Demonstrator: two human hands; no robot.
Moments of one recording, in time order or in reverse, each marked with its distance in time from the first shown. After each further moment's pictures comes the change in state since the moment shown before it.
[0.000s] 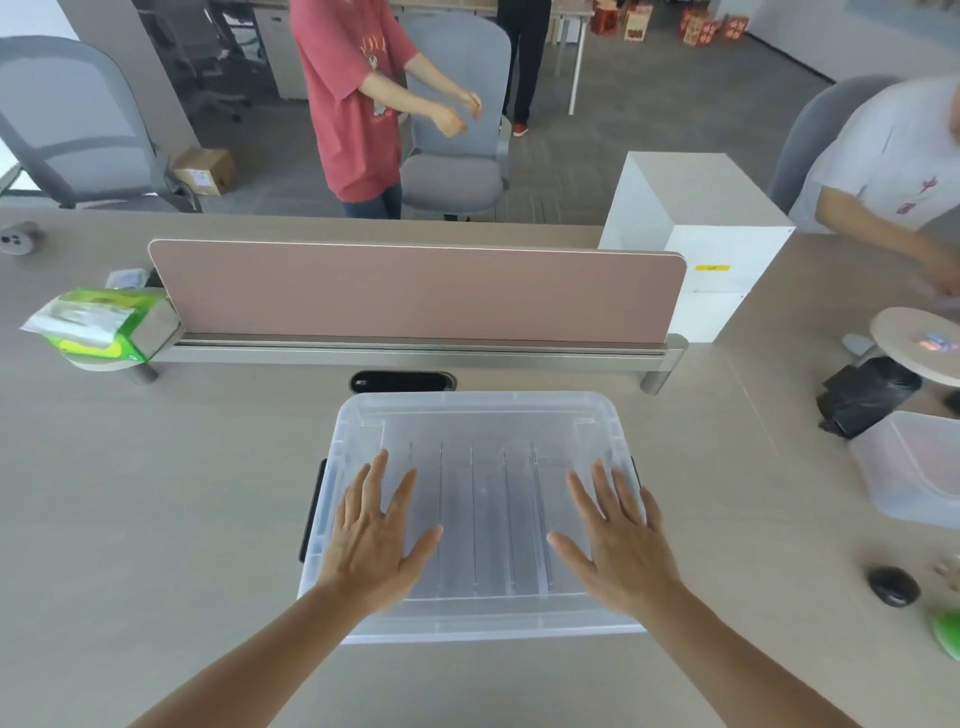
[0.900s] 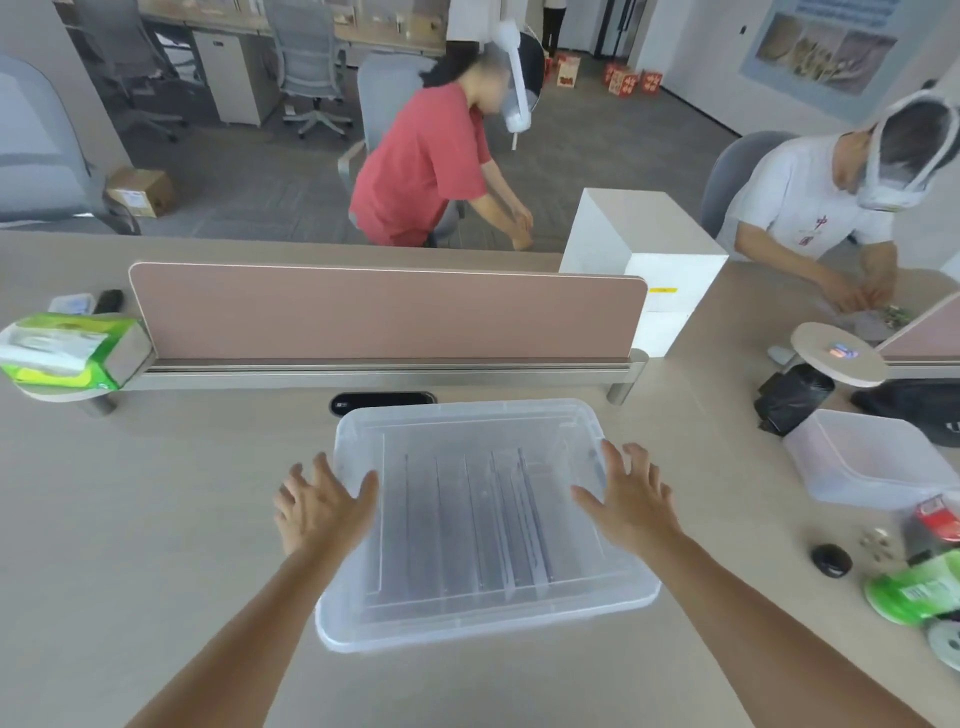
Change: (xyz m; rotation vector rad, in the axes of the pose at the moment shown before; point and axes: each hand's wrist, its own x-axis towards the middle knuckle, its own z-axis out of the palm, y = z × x) left_hand 0.043 -0.042 -0.032 -0.311 0.077 -0.539; right_hand 0.020 -0.002 -0.047 0.159 0.038 0.365
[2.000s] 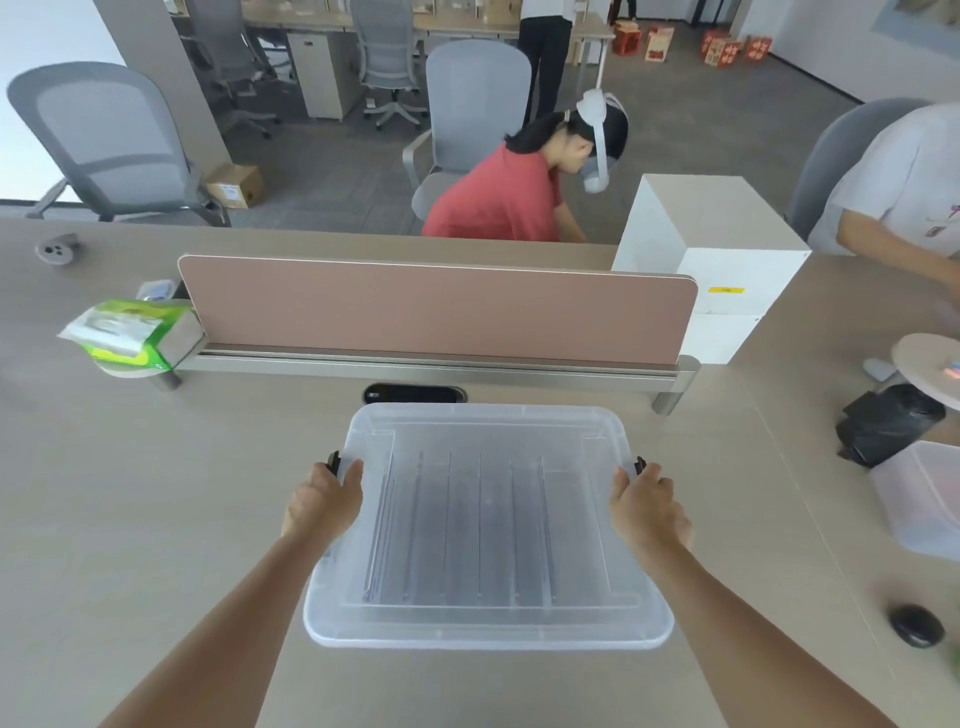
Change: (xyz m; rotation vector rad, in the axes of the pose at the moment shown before) left_hand 0.019 -0.004 0.005 -0.037 -0.055 -0.218; right_hand 0.057 0.008 0.029 0.185 0.012 0.248
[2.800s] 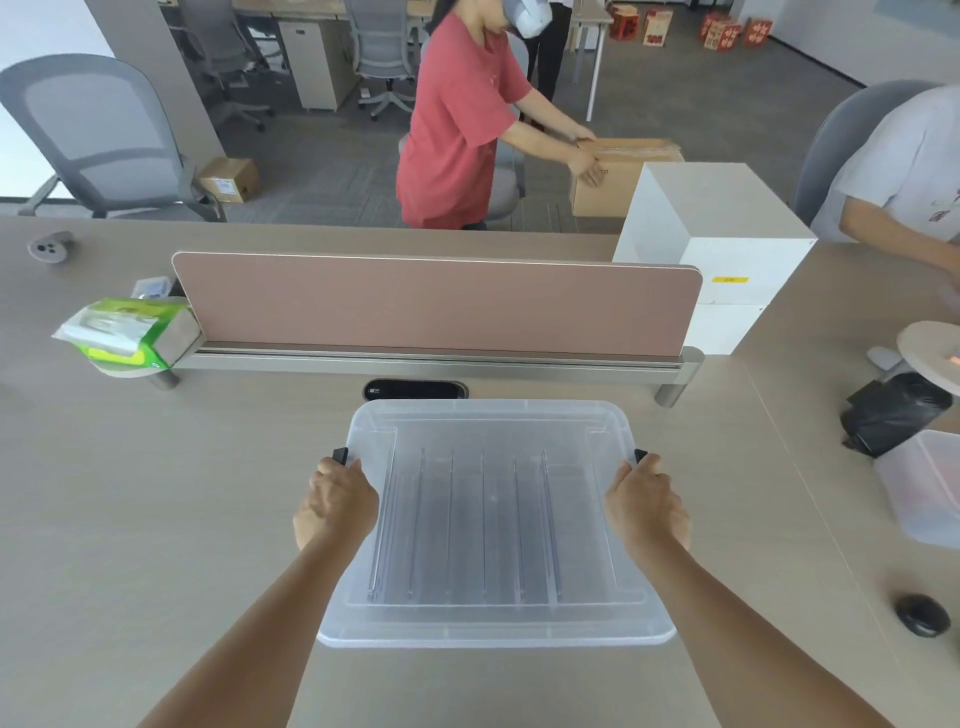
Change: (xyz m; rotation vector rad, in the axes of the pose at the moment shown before) left_hand -0.020 0.020 0.008 0.171 0.105 0.025; right_hand -0.006 -0.008 0.003 0.004 0.071 -0.001
